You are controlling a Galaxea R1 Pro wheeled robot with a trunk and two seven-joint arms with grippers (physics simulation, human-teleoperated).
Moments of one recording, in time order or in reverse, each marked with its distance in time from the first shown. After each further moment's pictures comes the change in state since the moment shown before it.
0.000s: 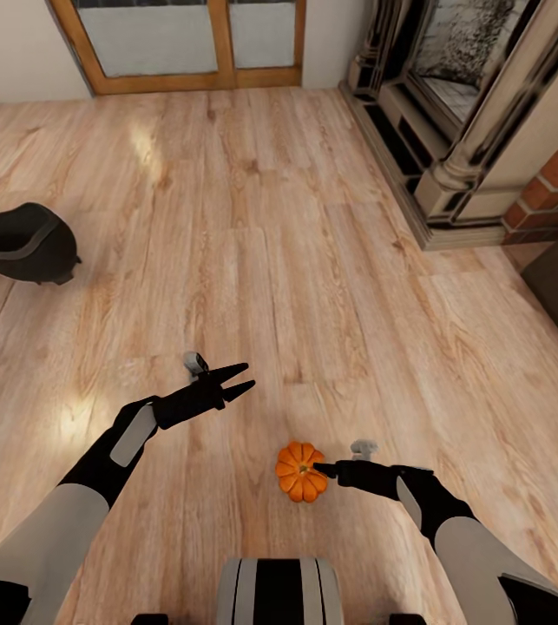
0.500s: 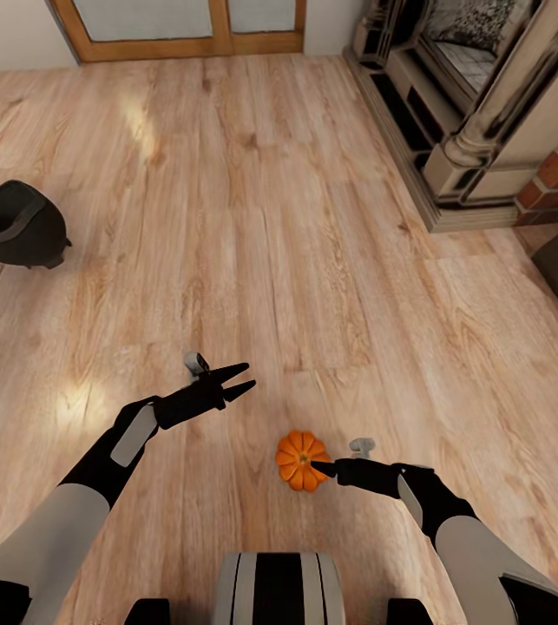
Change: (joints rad) left arm 0.000 -0.003 0.000 0.000 0.000 0.000 0.000; right arm 0.000 -0.002 0.000 -0.015 0.005 0.001 0.068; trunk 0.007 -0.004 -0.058
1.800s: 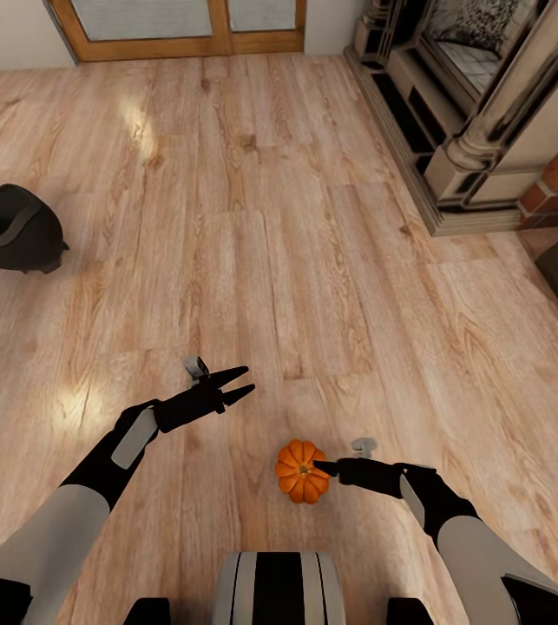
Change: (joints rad) left arm 0.000 0.000 0.000 0.035 0.000 -0.003 -0.001; right arm 0.000 -0.007 -0.006 0.000 0.000 0.000 -0.003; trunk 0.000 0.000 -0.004
